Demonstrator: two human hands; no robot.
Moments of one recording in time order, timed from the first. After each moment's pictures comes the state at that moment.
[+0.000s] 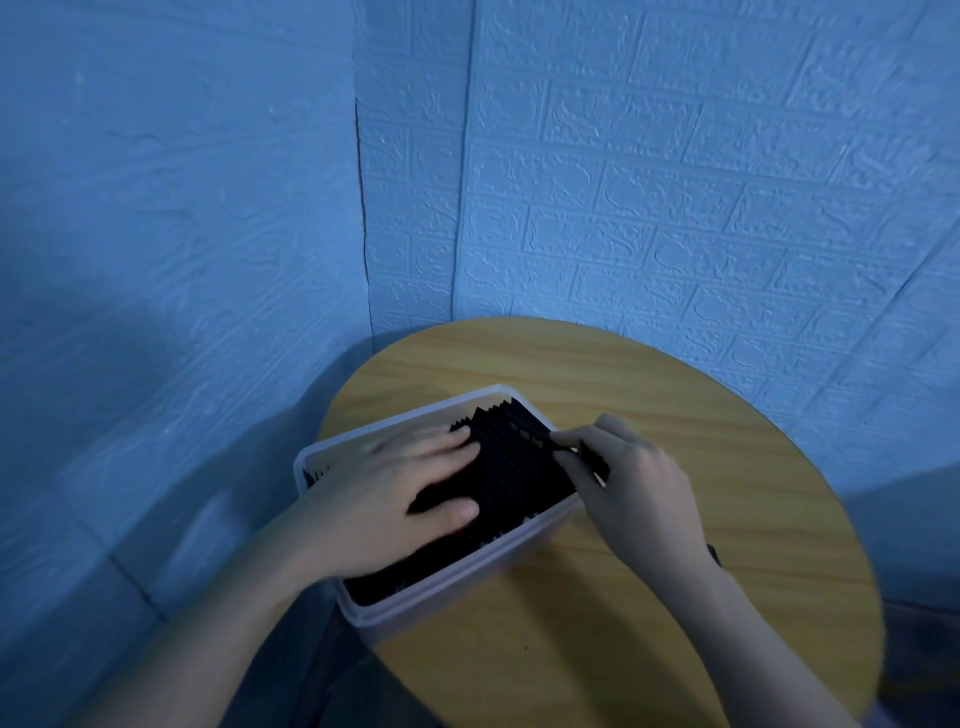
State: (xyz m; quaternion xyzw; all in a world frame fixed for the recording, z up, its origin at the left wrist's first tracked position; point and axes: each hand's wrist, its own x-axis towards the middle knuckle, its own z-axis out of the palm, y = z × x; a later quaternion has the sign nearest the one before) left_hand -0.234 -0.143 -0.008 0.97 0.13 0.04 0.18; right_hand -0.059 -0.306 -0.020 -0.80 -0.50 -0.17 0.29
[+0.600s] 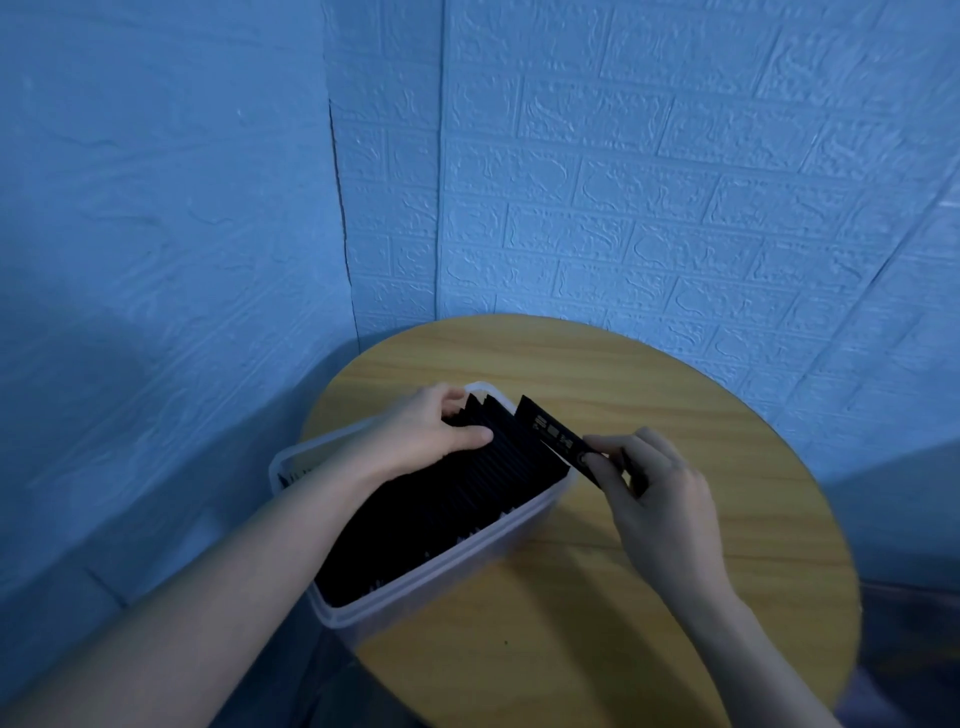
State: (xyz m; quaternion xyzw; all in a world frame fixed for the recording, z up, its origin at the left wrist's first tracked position) left_hand -0.153 -0.125 -0.009 0.85 0.29 0.06 0.43; right_hand -0.048 -0.338 -0.034 -0.81 -0.40 -0.14 0.41
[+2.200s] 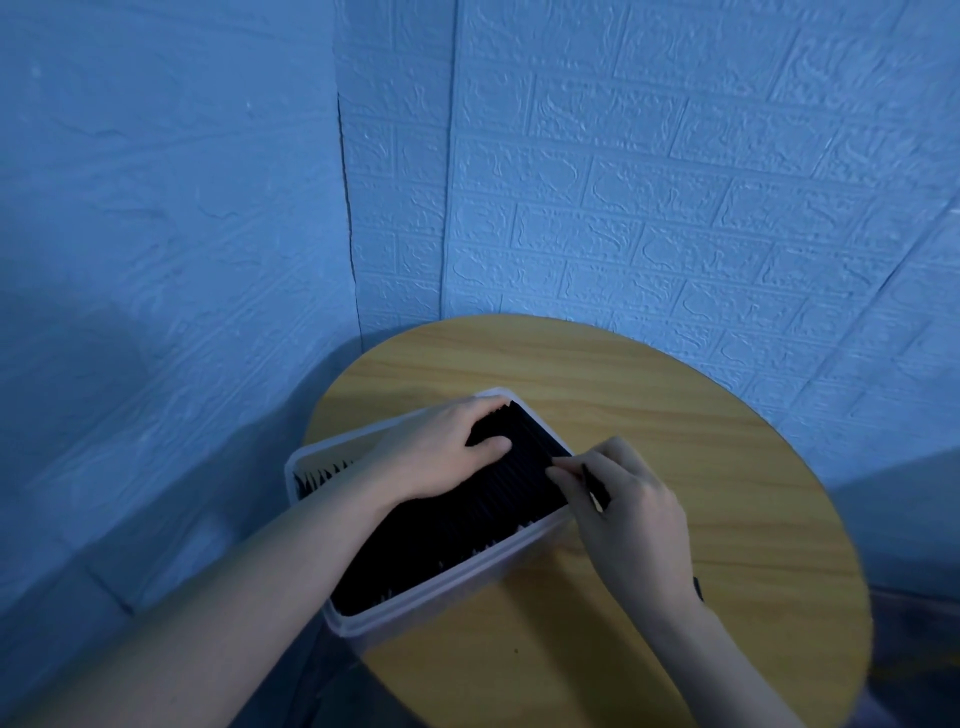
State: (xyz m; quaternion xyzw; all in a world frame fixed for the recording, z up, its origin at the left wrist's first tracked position) left_hand -0.155 -0.134 -0.012 0.94 0.19 0.05 0.26; right_hand -0.067 -0.317 -0.042 -0.81 -0.45 -0.18 0.35
